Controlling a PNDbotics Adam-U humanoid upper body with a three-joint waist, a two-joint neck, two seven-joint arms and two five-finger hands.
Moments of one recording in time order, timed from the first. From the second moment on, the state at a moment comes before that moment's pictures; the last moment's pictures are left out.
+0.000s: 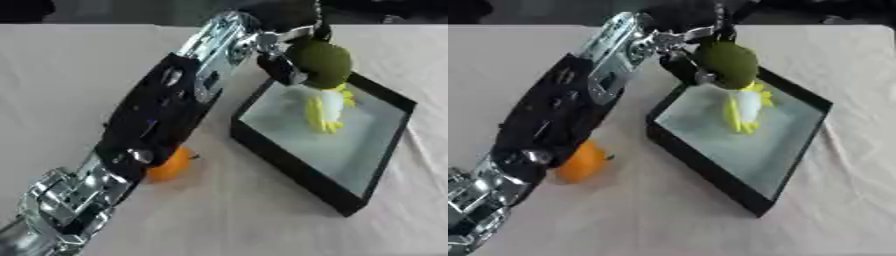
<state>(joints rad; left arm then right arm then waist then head) -1.06 0.07 -0.38 -1.18 -0.98 -0.24 -0.52 -1.12 -0.39 0.00 -1.19 -0.07 0.11 -0.07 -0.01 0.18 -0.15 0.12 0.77</state>
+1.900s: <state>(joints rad) -1.05 0.09 -0.37 -1.29 -0.87 -0.18 -0.56 -1.09 -0.37 0.01 -1.15 -0.04 0.11 -0.05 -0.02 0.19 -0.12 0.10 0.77</state>
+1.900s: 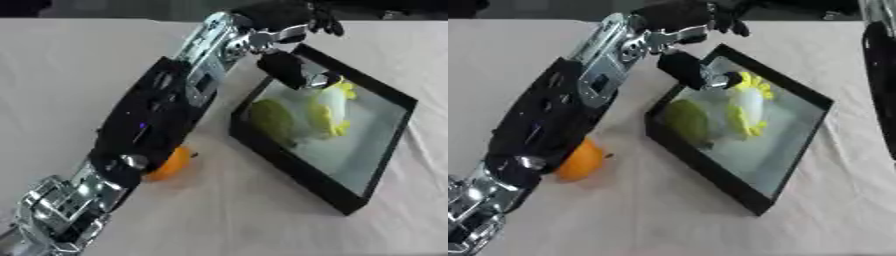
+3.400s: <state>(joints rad) -0.66 0.45 -0.44 -1.90 -0.42 0.04 -0.76 -0.97 -0.50 0.00 -1.12 -0.02 0.11 -0.05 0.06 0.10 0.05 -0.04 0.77</state>
